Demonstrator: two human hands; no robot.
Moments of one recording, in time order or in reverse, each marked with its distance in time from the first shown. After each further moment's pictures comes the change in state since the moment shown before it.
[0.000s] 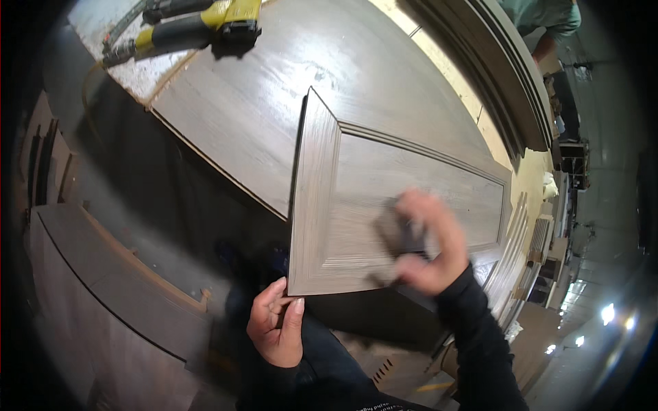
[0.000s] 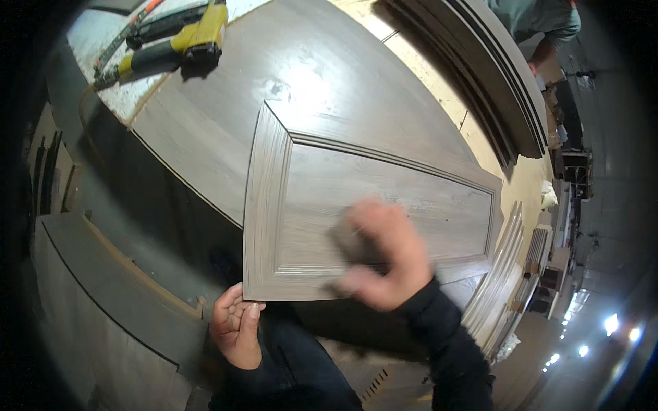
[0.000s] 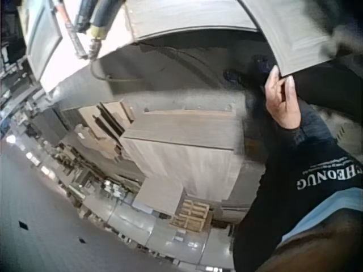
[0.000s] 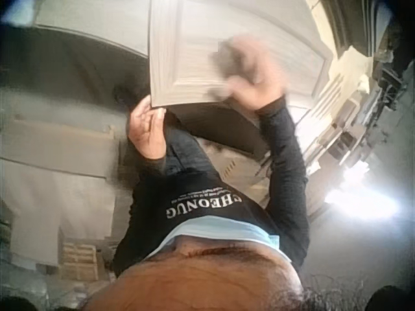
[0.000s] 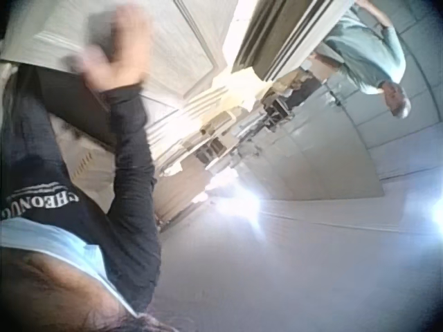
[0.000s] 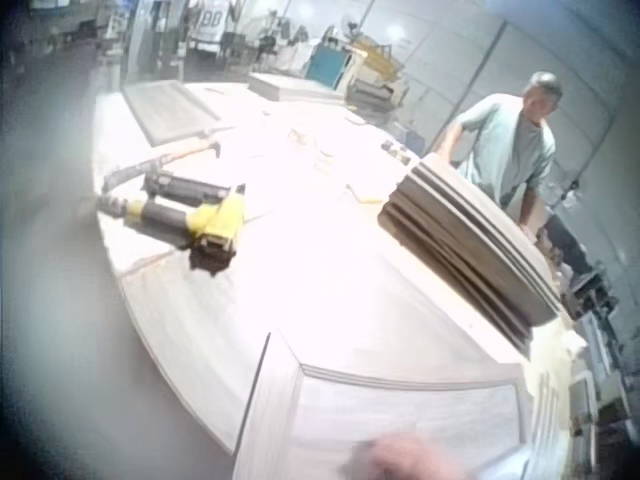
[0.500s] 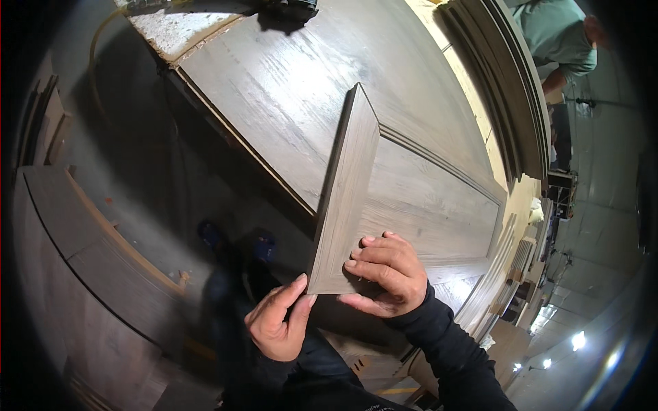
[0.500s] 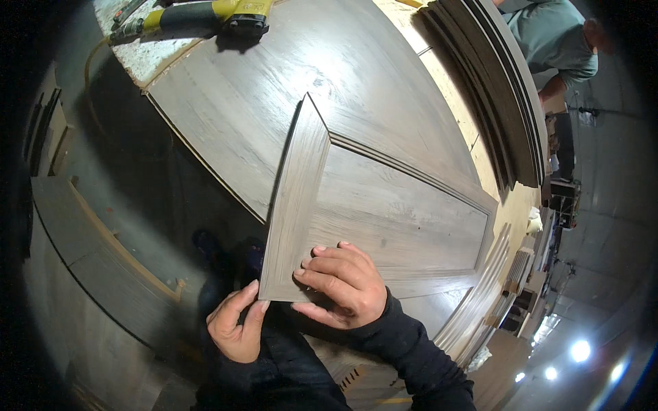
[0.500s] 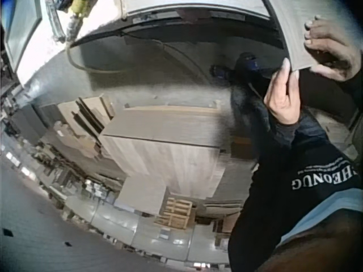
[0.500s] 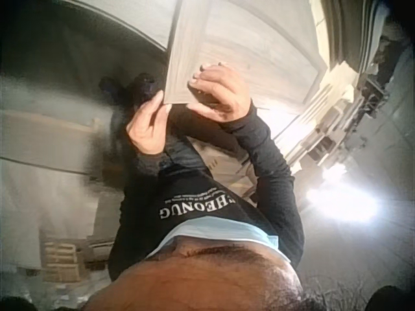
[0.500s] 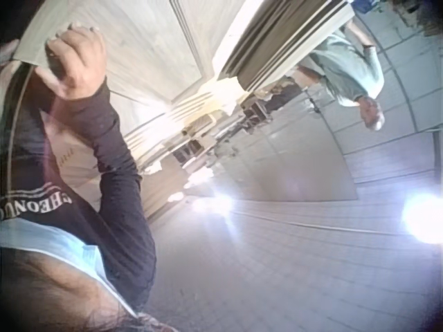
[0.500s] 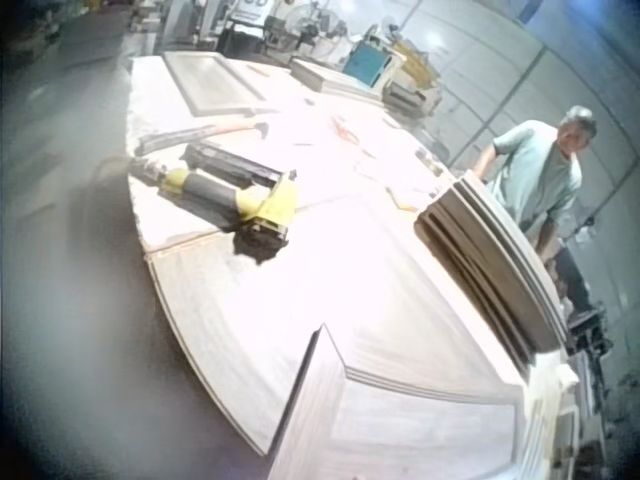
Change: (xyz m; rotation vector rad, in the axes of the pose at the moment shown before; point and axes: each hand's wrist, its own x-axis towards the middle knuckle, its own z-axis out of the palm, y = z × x) left_hand 0.018 0.002 -0.008 0.304 -0.114 0.235; right_hand -0.002 -0.035 0.046 -0.093 -0.088 -0.128
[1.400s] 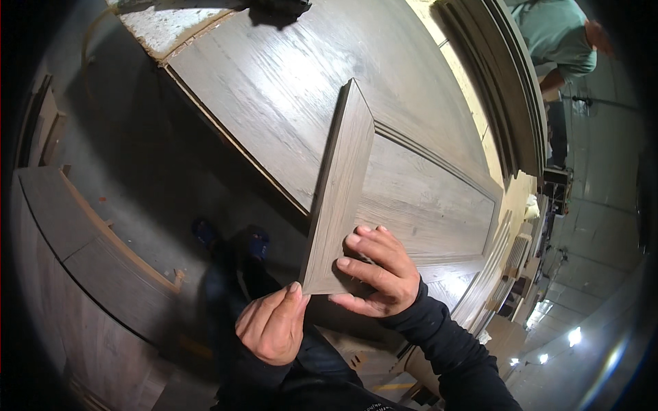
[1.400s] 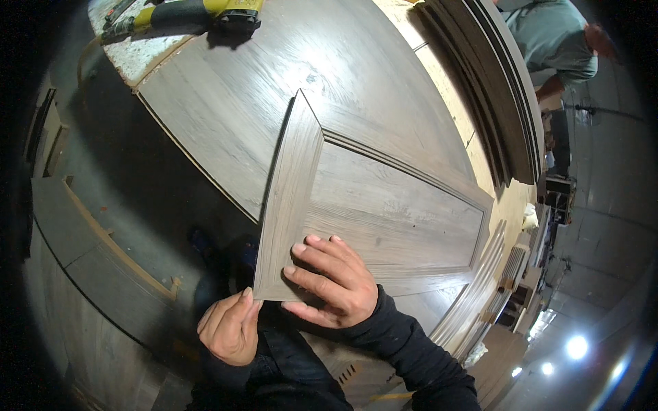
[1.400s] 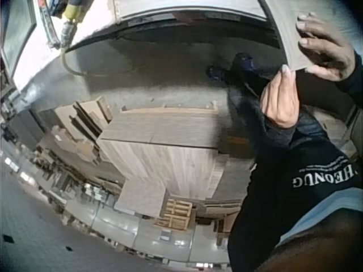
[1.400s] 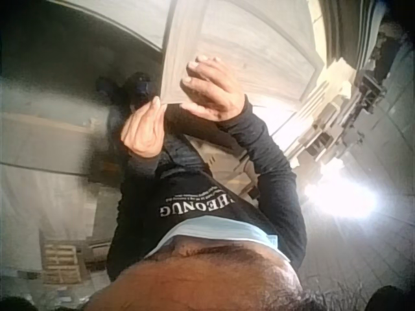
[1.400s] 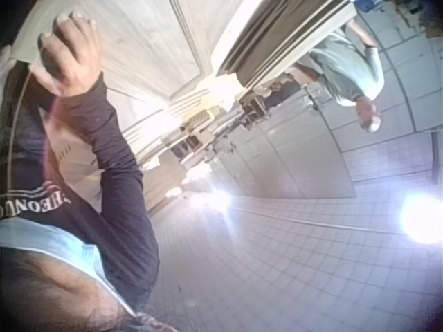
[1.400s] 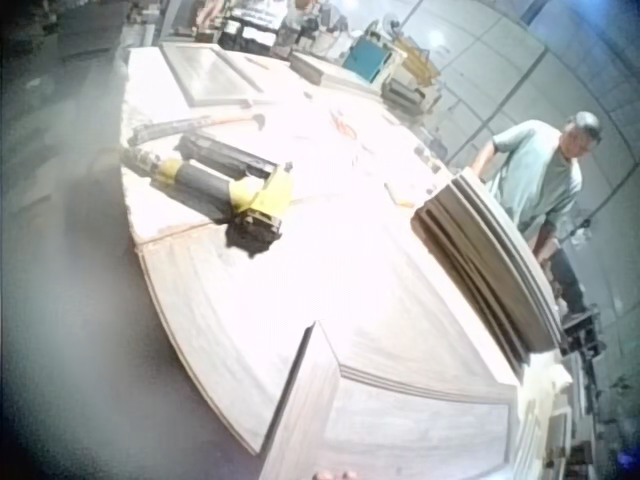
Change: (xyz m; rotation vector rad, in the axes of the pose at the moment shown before) left_hand 0.007 0.009 -0.005 0.384 -0.007 0.391; right_hand 0.000 0.007 0.009 0.062 0.079 -0.041
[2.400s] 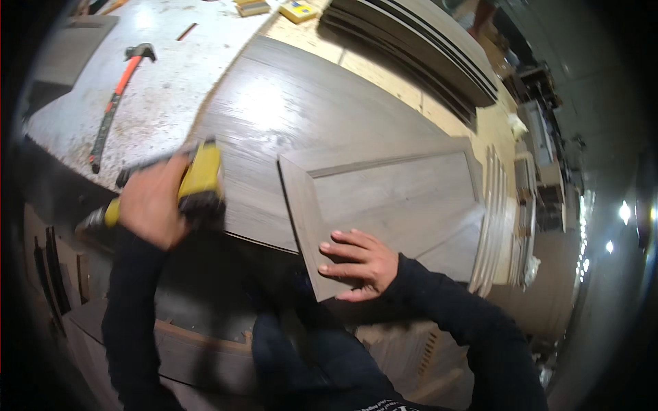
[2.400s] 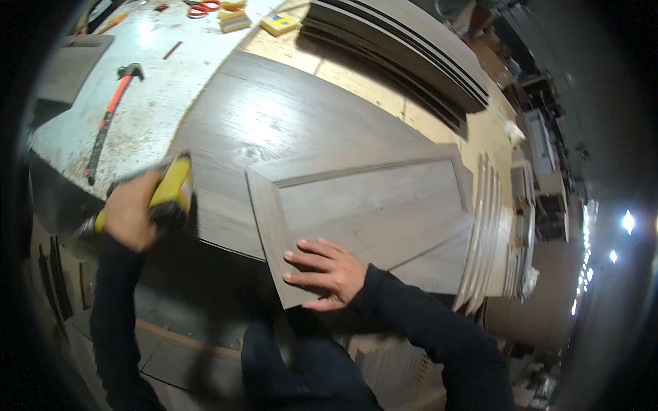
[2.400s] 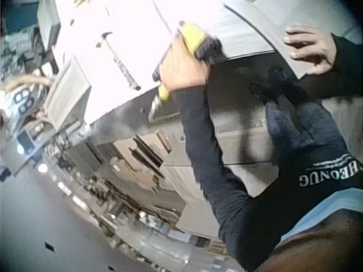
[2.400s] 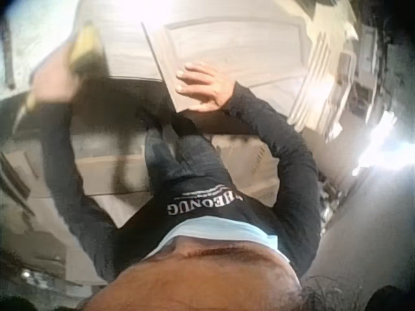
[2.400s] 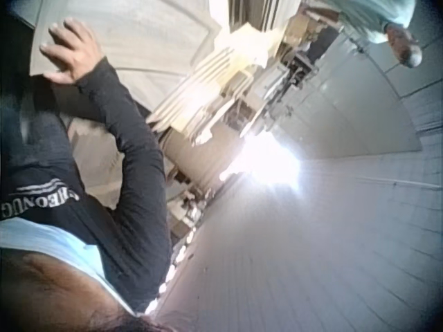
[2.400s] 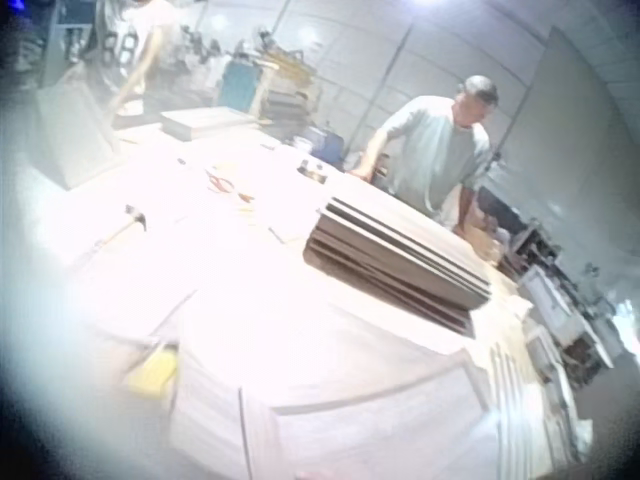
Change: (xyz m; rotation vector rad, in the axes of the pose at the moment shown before) left_hand 0.284 -0.022 -0.071 0.593 -0.488 0.580; right_hand 0.004 0.000 -0.013 -0.113 -0.081 0.036
